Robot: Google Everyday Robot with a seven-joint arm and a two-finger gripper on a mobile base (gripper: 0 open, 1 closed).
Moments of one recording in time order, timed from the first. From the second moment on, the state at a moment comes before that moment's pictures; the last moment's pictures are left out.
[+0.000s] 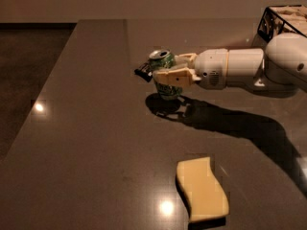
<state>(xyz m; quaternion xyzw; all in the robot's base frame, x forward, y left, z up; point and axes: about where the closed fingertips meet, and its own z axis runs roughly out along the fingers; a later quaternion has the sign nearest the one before) 0.564 -0.046 0.923 -0.41 0.67 0.37 0.49</state>
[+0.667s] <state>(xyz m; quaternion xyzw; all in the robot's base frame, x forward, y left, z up) 0.571 -0.072 0.902 -0.35 0.66 0.38 0.55</state>
